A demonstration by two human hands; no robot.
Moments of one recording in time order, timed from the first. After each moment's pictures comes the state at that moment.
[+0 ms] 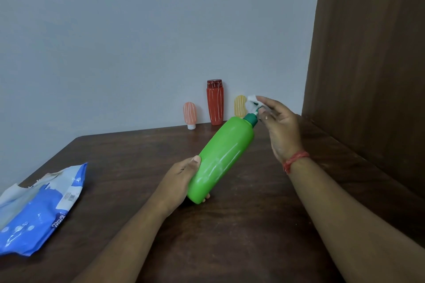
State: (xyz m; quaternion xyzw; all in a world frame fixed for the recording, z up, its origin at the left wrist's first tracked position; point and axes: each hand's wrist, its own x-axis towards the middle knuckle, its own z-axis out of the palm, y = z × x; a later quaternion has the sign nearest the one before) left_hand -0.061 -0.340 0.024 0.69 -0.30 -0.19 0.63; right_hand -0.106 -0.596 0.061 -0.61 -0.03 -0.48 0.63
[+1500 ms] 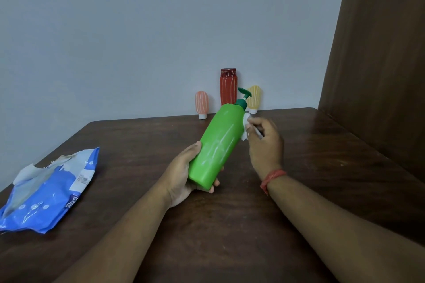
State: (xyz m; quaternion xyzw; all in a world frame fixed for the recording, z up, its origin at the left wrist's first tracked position) left_hand -0.051 -0.331 0.024 0.60 -0.22 -0.31 0.71; right_hand -0.084 -0.532 0.010 -0.70 0.09 -0.54 0.47
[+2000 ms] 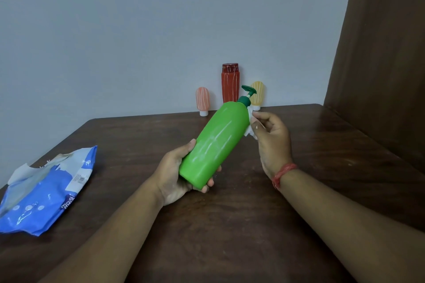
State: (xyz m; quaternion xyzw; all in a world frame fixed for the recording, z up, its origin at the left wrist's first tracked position) left_hand -0.038 -0.324 0.027 0.56 -0.20 -0.38 0.71; right_hand -0.080 -0.539 0.015 -0.58 0.06 -0.45 0.68
